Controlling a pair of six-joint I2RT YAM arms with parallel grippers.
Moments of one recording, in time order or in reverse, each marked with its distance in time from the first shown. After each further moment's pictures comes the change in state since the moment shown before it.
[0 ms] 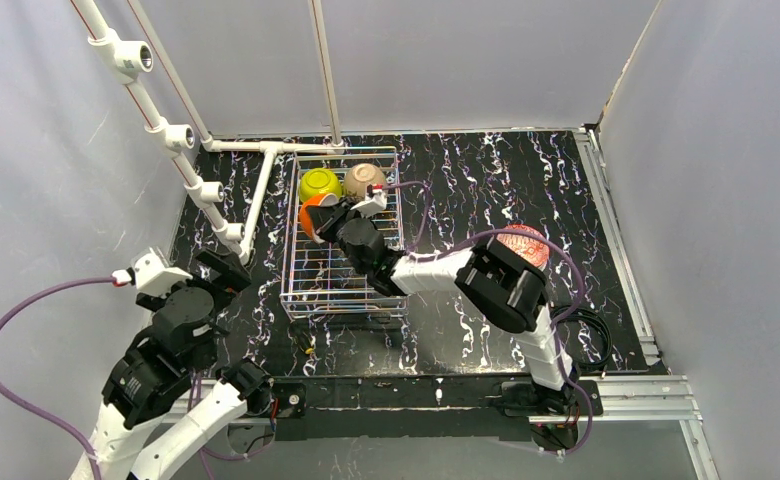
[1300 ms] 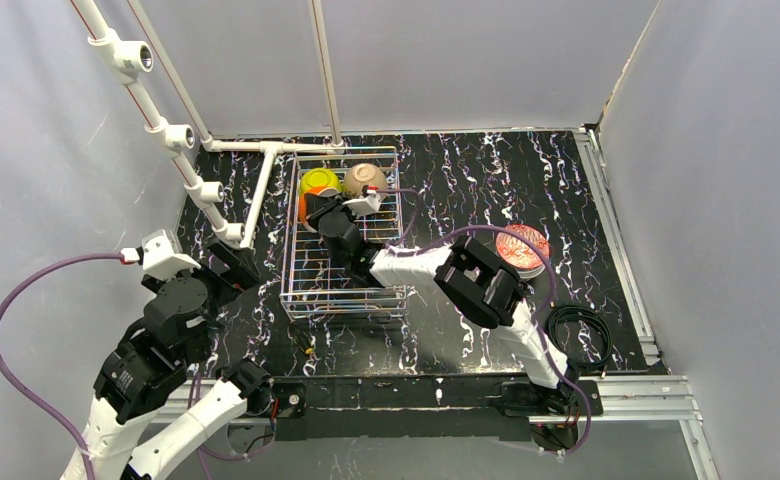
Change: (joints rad) left arm 0.000 0.058 0.105 0.001 0.147 0.104; right arm 0.017 0.182 0.261 -0.118 0.314 0.113
